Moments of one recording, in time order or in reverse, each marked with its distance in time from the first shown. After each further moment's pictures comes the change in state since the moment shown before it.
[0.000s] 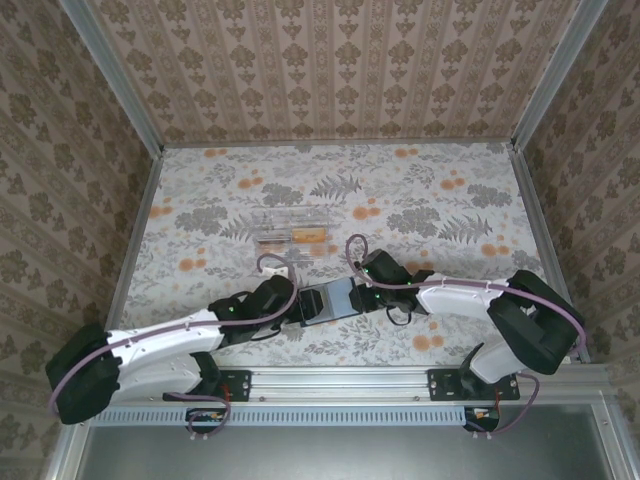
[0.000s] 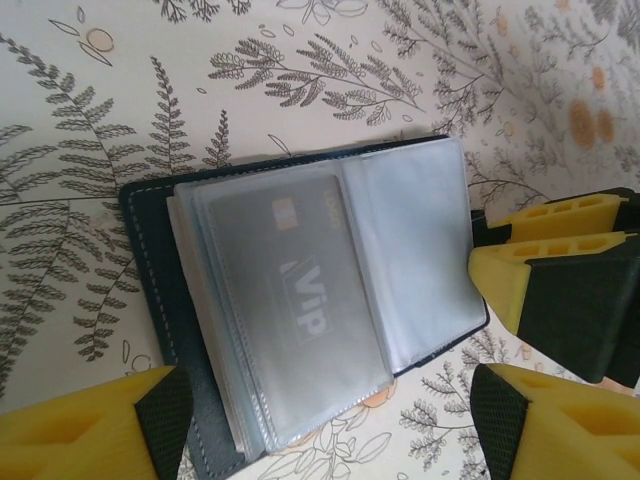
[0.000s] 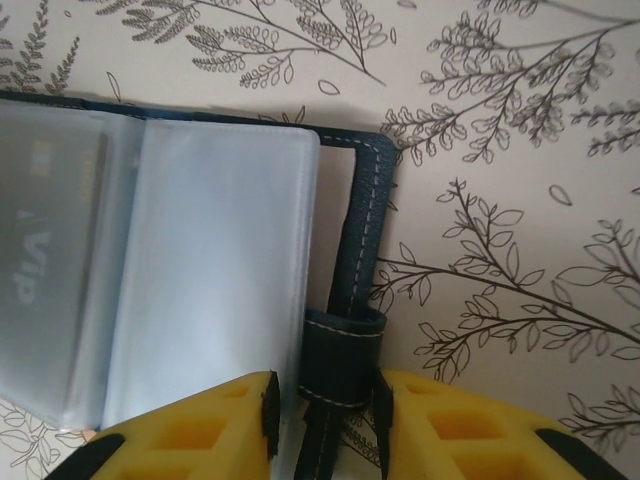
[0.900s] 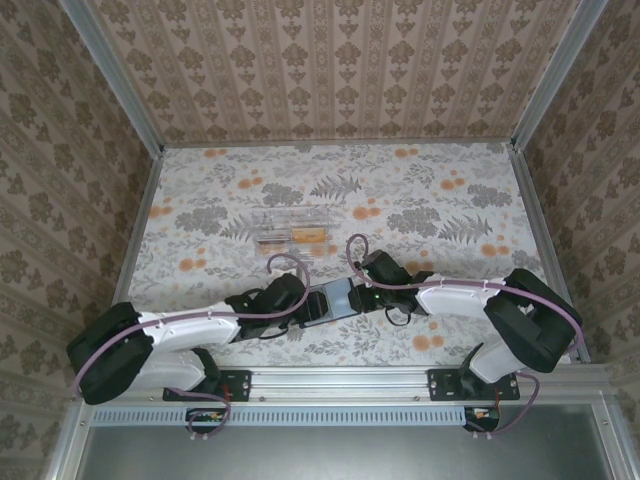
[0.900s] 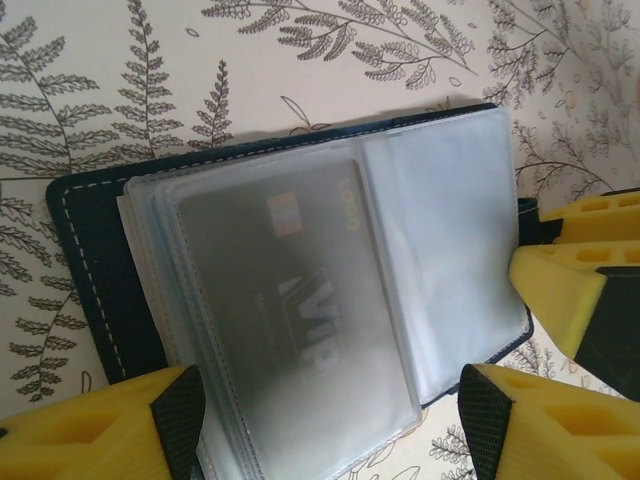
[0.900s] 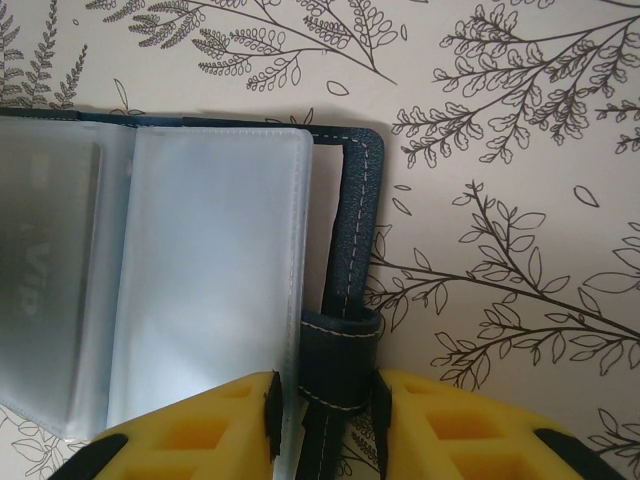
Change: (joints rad) left arm 0.016 0.168 0.007 0.099 0.051 -0.010; right arm 0.000 0.010 -0.011 0.041 -0.019 0.022
